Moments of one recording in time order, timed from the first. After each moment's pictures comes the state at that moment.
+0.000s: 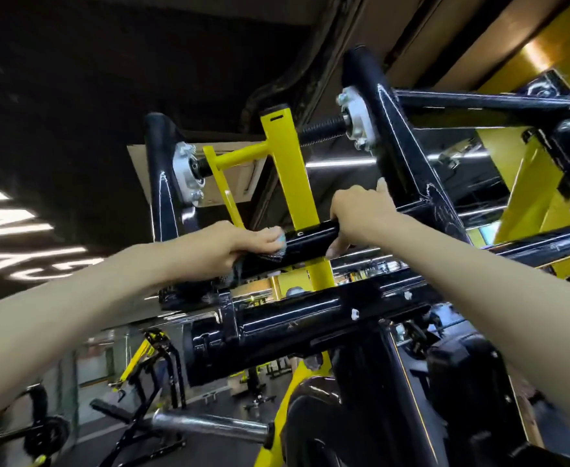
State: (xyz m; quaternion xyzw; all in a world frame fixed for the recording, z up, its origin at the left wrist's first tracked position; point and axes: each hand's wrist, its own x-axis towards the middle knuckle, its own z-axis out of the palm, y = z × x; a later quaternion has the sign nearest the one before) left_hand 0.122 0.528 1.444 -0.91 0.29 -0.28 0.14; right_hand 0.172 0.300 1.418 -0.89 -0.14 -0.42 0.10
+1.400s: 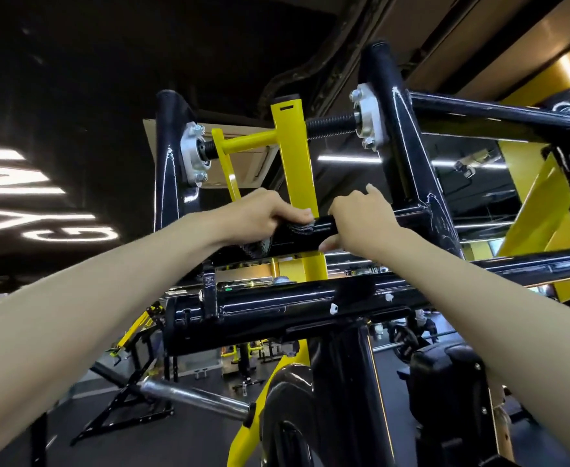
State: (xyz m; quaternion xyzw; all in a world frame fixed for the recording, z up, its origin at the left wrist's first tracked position) left_hand 0.142 0.471 1.445 -0.90 0.29 -0.33 0.04; right_hand 0.182 0.293 1.405 -0.86 -0.16 -0.49 -0.01
